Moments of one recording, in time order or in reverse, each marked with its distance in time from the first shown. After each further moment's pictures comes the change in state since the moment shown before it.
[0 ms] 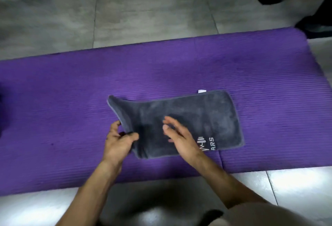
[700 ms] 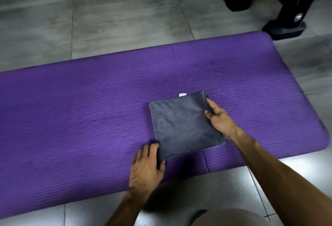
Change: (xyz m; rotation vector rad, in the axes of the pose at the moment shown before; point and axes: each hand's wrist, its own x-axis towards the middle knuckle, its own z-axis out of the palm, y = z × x) left_hand -0.040 -0.075 0.079 1.099 -0.143 0.739; right_hand 0.027 0.022 -0.178 -0.135 0.284 0.023
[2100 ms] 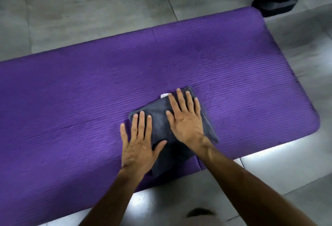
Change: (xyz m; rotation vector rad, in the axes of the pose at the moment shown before) left_hand 0.067 0.004 0.026 0.306 -0.010 0.210; right_hand -0.003 0.013 0.075 -1.062 0.214 -0.328
